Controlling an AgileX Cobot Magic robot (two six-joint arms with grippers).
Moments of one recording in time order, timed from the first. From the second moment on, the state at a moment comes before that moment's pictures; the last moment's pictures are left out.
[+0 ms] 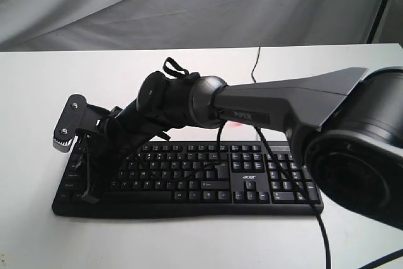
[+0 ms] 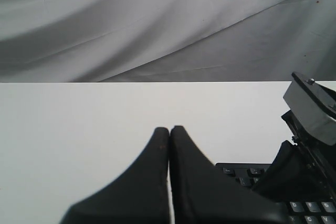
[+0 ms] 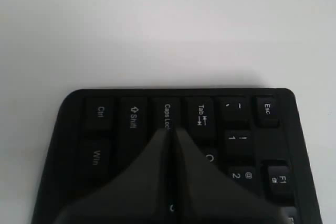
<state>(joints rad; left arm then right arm) 0.01 0.00 -0.01 -0.10 0.22 0.09 0.55 2.38 -1.77 0.87 0.58 -1.36</state>
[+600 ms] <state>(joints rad) 0.01 0.00 -0.01 -0.10 0.22 0.09 0.55 2.38 -1.77 0.85 0.59 -1.37</state>
